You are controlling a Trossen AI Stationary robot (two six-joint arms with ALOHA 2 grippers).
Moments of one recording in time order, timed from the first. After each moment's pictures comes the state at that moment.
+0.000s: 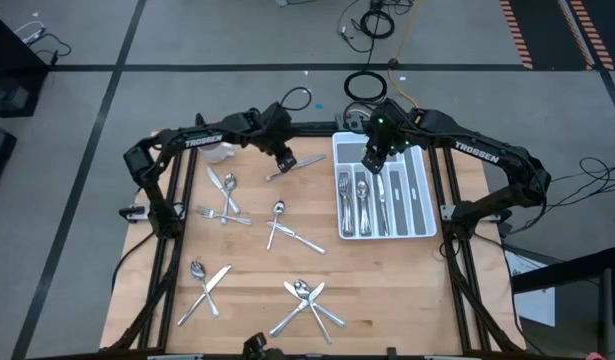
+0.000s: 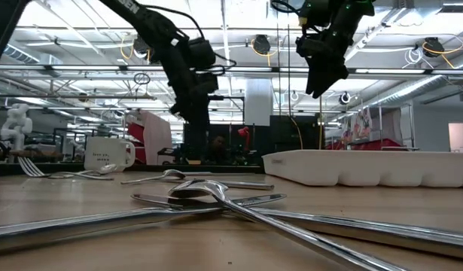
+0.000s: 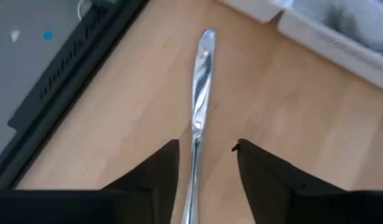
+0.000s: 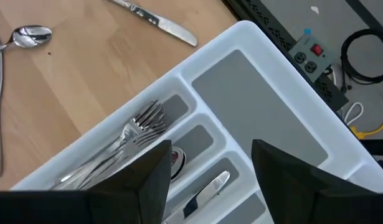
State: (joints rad) left arm 0.59 1.78 1.35 -0.61 0.10 0.03; right arm -0.56 1.41 1.30 -0.94 0.03 0.07
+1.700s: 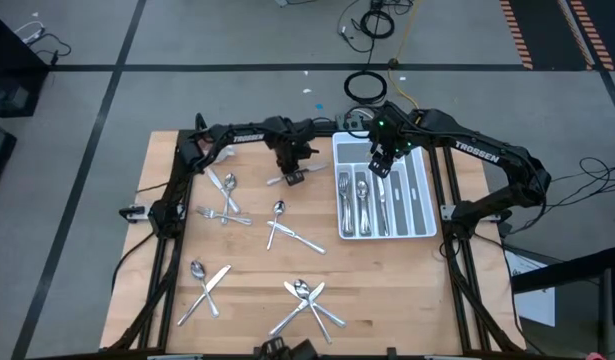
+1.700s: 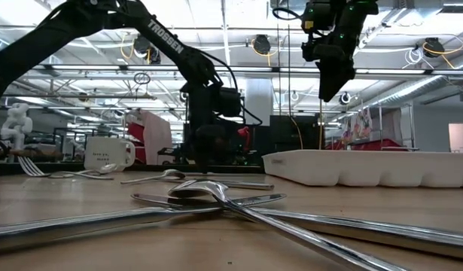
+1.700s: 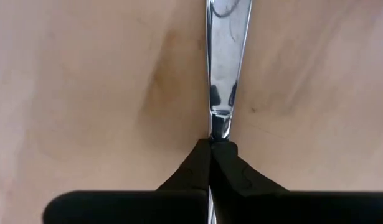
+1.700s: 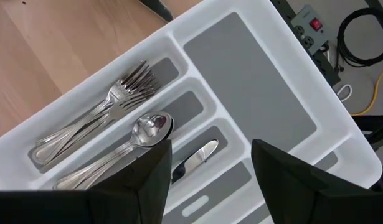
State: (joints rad) left arm 0.55 2.23 1.69 -0.98 0.15 0.18; right arm -0.57 1.41 1.30 -1.05 0.05 0.01
